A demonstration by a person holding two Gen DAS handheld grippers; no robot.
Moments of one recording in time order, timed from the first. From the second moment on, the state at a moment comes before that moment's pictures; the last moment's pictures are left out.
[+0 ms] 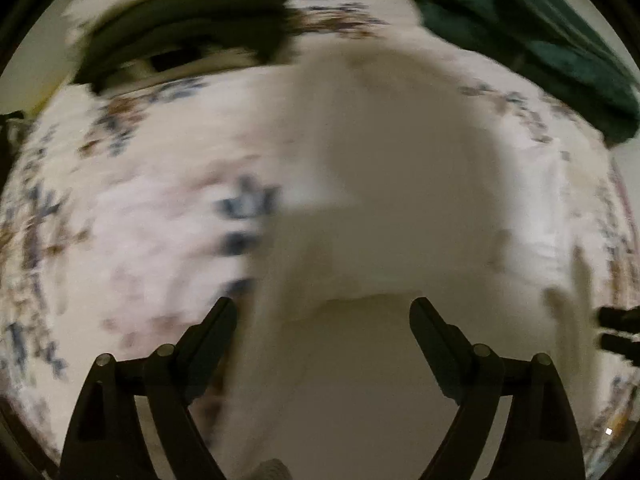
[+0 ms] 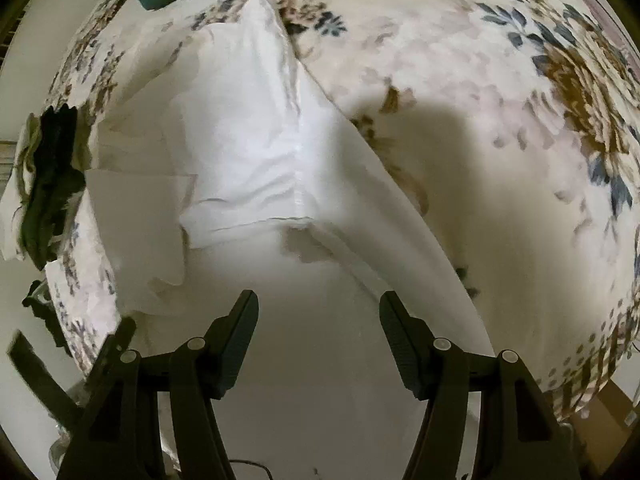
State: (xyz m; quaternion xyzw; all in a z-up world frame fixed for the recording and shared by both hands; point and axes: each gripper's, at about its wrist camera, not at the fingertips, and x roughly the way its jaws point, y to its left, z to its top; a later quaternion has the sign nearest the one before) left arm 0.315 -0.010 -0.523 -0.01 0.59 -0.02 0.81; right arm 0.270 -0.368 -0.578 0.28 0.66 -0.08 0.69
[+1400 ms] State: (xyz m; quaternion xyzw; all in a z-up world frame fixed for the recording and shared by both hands) left arm 0.052 -0.309 -0.512 -0.18 0.67 0.02 0.72; right arm 0.385 -0.566 -0.572 0.12 0.73 0.12 0.66
